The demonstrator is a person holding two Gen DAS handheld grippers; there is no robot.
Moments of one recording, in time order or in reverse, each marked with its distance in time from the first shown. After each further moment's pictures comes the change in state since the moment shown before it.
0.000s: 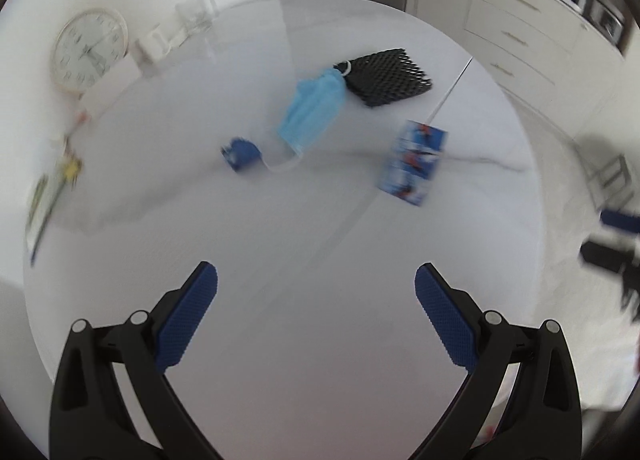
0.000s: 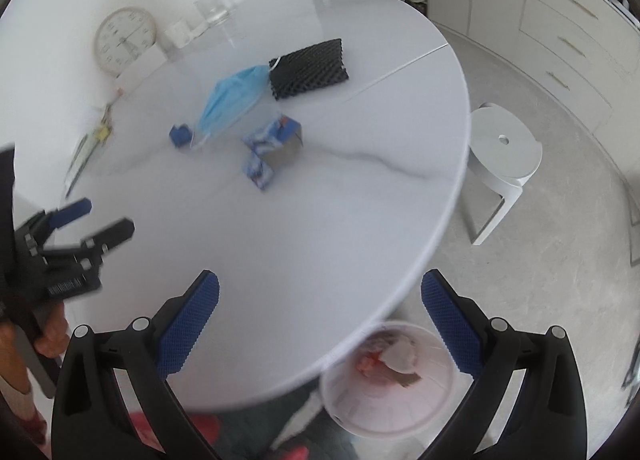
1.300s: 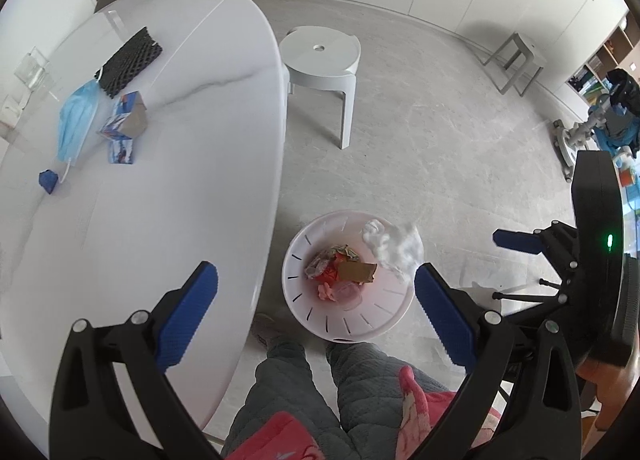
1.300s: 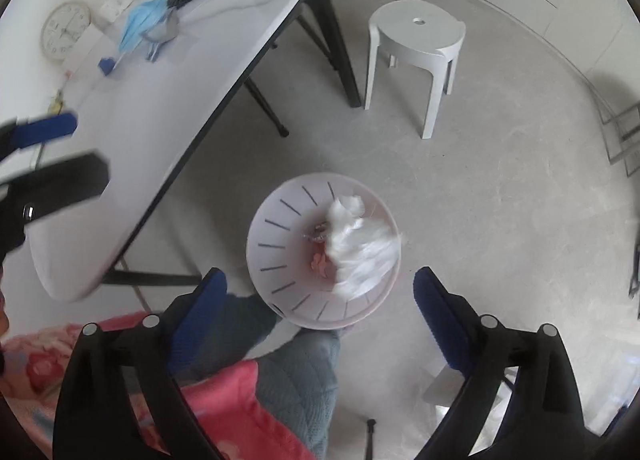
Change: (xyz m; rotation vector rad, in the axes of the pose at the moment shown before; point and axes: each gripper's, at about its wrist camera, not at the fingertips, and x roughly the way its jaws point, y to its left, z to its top) left arm -0.062 -0.250 -0.060 0.324 0.175 -0.278; right arm -0.040 -0.141 -0.192 0.177 0.148 -0.095
